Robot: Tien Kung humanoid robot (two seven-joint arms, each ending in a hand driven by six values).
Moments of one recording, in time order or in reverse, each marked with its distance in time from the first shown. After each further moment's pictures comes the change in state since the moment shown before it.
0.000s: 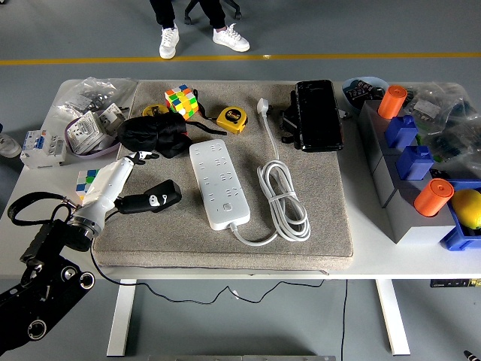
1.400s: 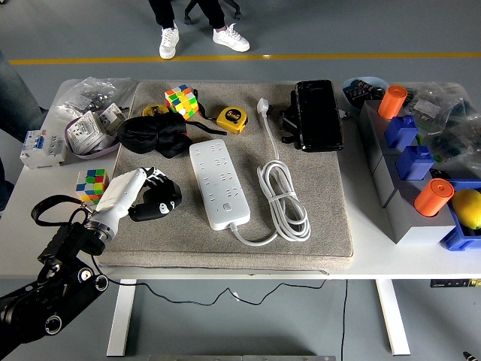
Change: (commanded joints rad) left arm -0.081 -0.032 0.113 0.117 -0.030 0.031 0.022; right arm -0.002 0.005 0.011 0.004 -0.005 -0.002 0.002
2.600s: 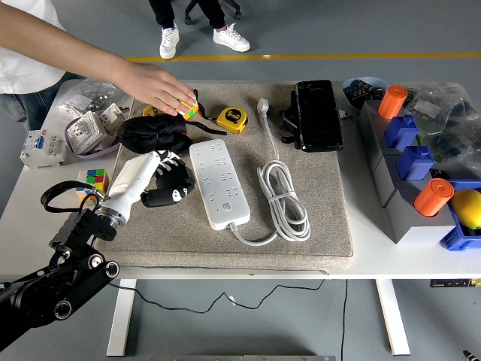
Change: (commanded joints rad) left arm -0.095 -0.027 0.066 0.009 -0.072 0.047 -0.066; right arm 0.003 -0.001 -0.003 0.000 0.003 0.001 0.002
